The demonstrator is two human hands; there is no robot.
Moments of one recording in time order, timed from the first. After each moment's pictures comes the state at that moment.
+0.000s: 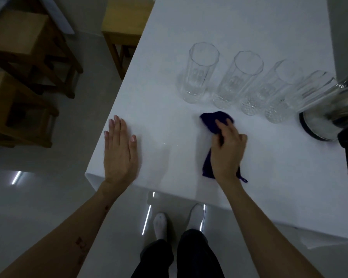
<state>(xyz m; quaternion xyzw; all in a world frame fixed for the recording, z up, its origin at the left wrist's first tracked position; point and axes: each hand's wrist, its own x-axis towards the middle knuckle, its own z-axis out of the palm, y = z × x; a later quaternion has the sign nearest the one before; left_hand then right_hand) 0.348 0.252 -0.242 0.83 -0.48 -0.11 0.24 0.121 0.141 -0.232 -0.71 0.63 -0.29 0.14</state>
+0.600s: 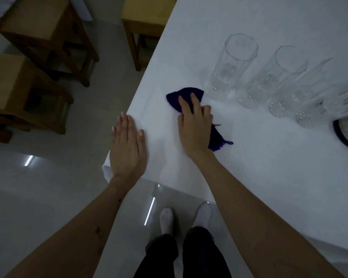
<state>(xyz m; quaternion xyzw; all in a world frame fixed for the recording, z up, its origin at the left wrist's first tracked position) 0.371 0.262 -0.256 0.88 -0.43 -0.09 0.20 0.254 0.131 -0.250 -0.83 0.51 -0.19 0.11</state>
